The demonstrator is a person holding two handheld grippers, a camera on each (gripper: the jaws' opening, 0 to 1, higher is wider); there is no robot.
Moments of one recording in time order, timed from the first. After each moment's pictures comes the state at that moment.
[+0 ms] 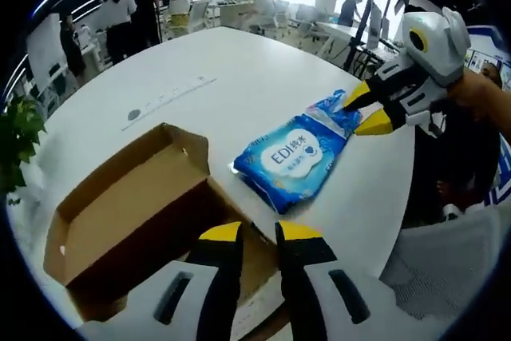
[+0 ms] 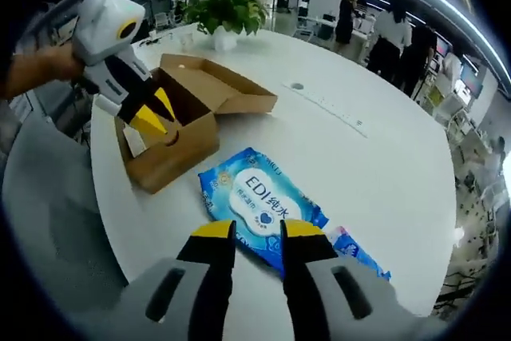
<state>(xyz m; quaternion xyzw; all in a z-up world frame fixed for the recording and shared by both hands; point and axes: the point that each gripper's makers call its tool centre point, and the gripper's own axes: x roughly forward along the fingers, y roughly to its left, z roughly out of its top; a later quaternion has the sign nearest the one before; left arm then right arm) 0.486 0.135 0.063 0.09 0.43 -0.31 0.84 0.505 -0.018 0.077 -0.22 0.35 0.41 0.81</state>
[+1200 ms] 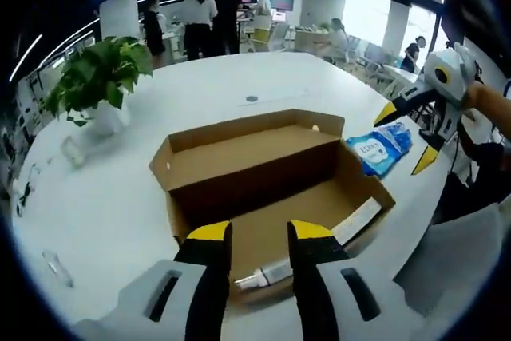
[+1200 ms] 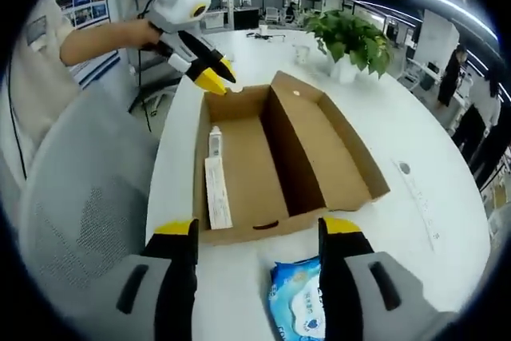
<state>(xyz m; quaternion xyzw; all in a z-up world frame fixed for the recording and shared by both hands) 0.434 0.340 0.094 0.02 0.39 -0.13 0.91 0.470 0.134 0.089 -0.27 0.29 0.64 0.66</state>
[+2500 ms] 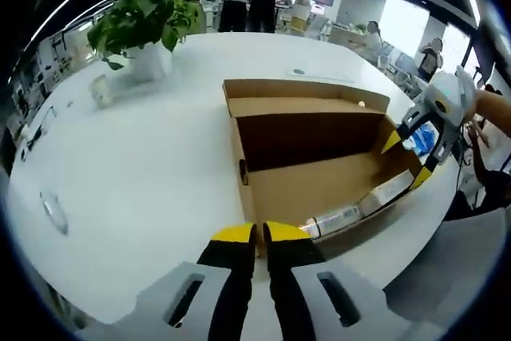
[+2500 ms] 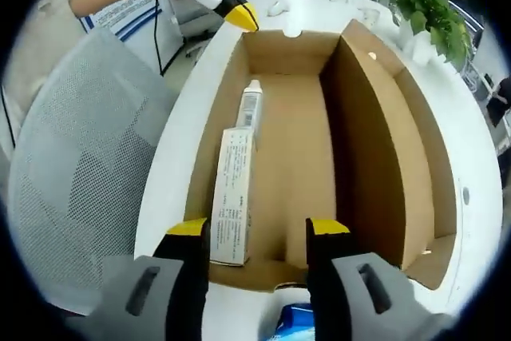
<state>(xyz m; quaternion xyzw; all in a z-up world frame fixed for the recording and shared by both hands) 0.398 0.405 0.049 -0.04 0.43 -0.07 0.90 0.440 0.178 0.001 -0.37 0.35 0.69 0.52</state>
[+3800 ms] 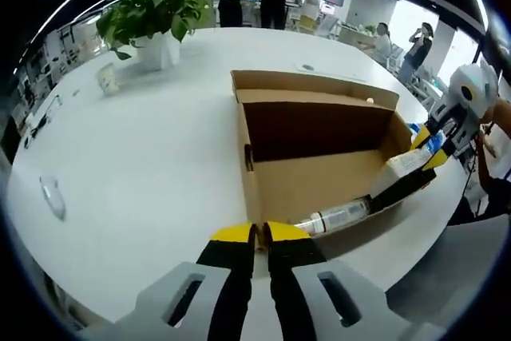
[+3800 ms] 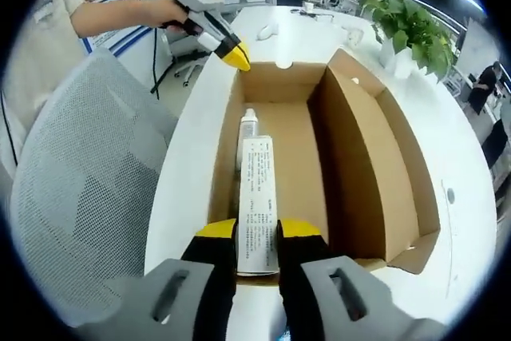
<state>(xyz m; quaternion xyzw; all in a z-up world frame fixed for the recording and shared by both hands) 0.392 0.406 0.034 -0.05 0.43 -0.04 0.90 0.438 0.182 0.048 -0.32 0.31 0.68 0.57</state>
